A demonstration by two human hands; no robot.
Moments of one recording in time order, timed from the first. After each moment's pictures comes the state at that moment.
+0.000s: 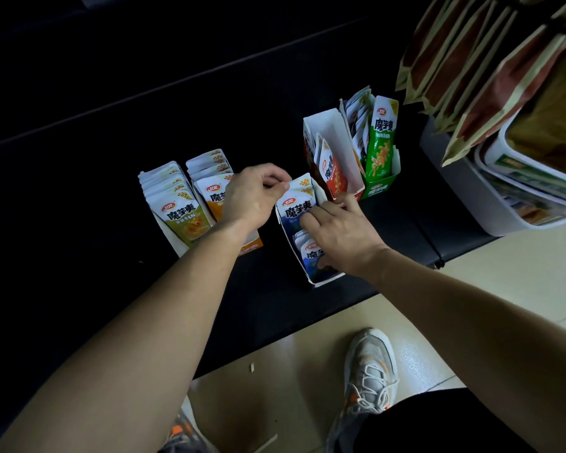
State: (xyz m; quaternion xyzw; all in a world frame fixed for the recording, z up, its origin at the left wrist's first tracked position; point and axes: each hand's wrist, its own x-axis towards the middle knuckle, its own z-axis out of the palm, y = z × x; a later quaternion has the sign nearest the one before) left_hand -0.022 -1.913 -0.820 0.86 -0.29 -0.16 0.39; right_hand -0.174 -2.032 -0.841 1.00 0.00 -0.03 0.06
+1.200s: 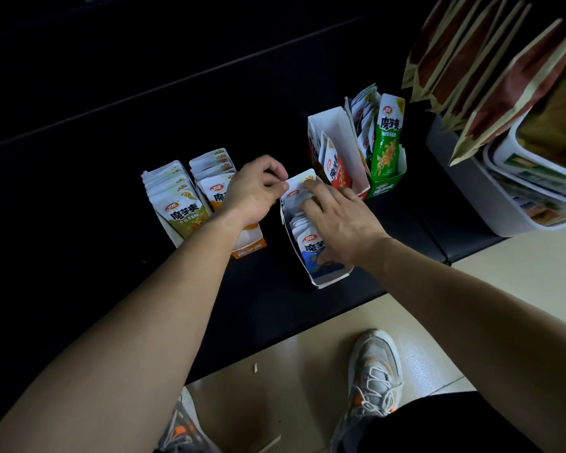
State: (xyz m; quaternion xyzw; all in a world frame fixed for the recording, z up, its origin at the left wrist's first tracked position) left_hand -0.005 -1.911 -0.821 0.84 -0.27 -0.25 0.41; right_hand -0.156 -2.034 -0.835 1.00 -0.02 -0.06 0.04
